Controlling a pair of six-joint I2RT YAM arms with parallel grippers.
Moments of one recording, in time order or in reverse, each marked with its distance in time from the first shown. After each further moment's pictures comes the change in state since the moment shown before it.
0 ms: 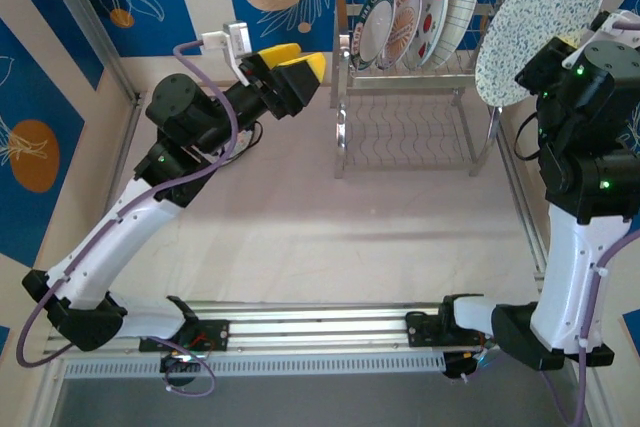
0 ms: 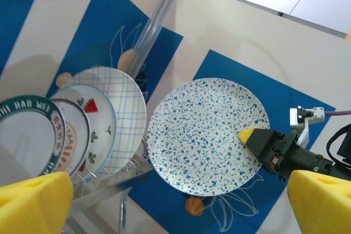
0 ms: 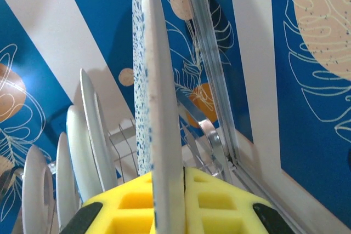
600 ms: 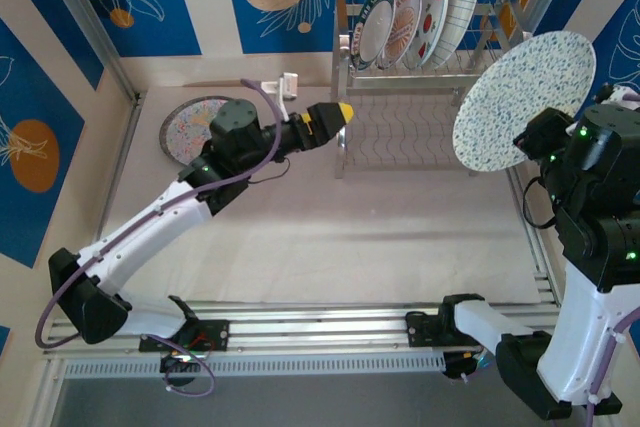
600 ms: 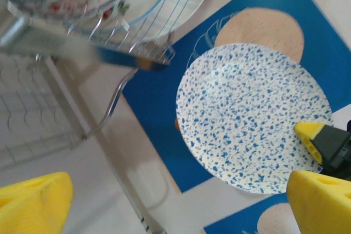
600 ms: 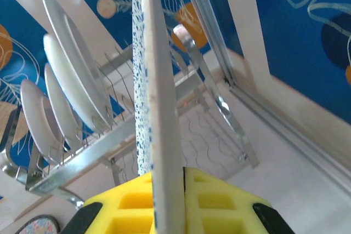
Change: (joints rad) left arm -0.034 0.046 -0.280 0.010 0.101 -0.316; right arm 0.008 -0.169 -0.076 -0.359 -0.074 0.259
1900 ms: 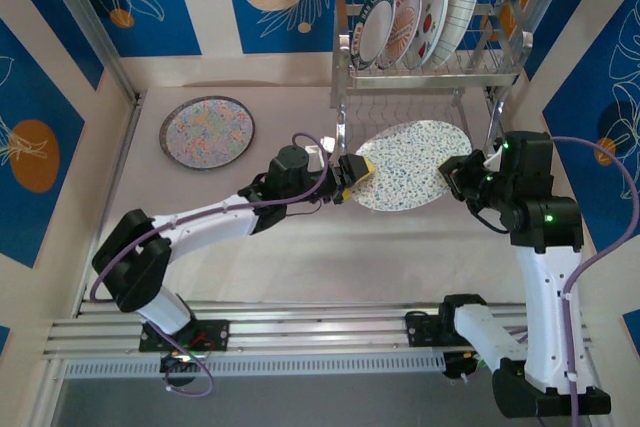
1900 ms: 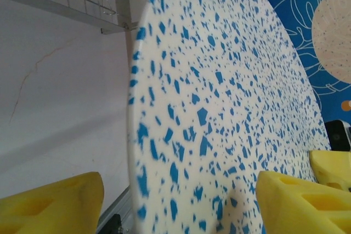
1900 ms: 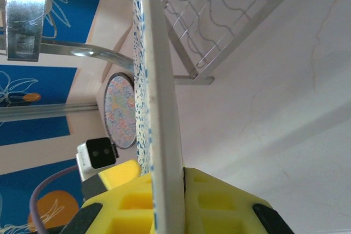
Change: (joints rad) left arm -0.083 0.233 -0.293 0.325 0.056 -0.397; right arm -0.055 -0.171 -0.718 0.220 -0.688 0.395
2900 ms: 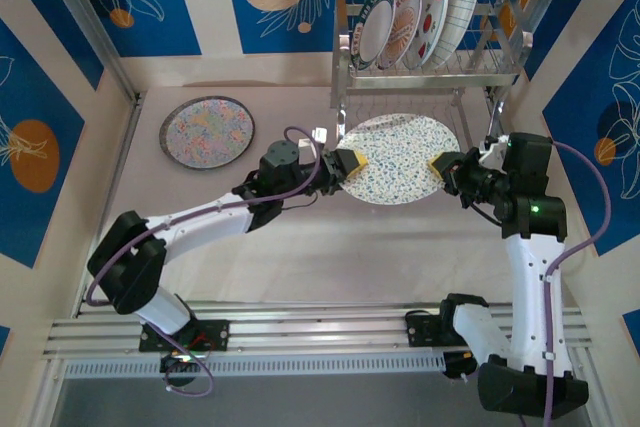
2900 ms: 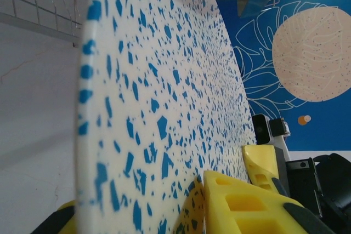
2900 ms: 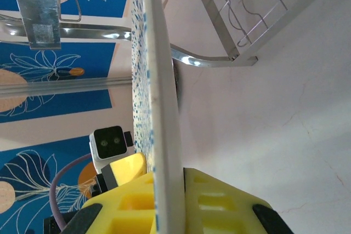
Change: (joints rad) left arm 0.044 -0.029 -0.006 0.076 0.003 -0.088; right arm -0.145 0.012 -0.181 0.218 -0.328 -0.024
